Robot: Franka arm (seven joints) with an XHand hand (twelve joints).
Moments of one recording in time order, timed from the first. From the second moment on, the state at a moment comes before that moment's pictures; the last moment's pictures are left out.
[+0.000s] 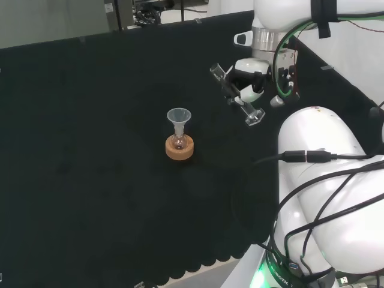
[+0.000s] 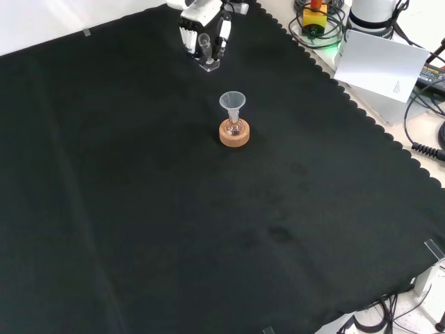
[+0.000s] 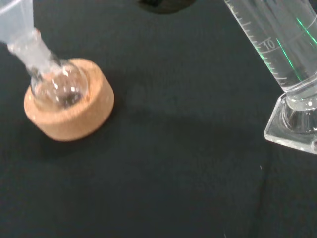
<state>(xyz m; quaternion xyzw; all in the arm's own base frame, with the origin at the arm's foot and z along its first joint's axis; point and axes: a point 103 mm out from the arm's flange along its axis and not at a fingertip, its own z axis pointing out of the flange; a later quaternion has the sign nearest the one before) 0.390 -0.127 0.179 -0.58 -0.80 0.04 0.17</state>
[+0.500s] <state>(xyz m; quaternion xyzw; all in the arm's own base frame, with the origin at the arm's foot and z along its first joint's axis) 0.377 -0.117 0.181 -0.56 -0.80 0.11 0.18</state>
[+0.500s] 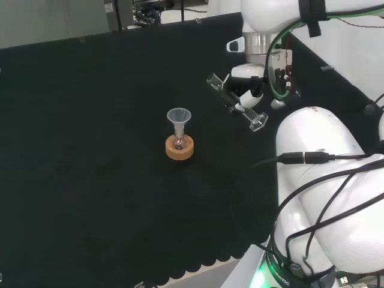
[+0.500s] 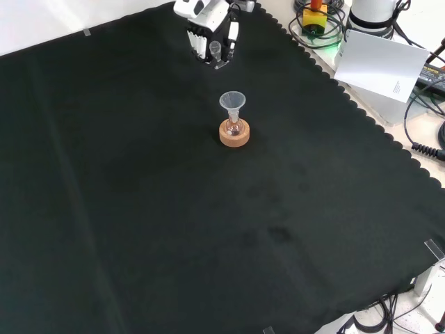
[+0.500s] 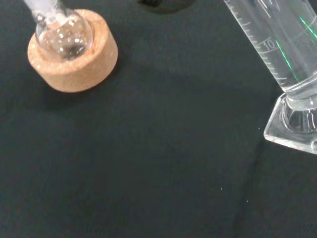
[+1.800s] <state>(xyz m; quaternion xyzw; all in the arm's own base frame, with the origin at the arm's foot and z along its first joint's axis) 0.381 -0.085 0.184 -0.50 -0.79 0.29 0.20</state>
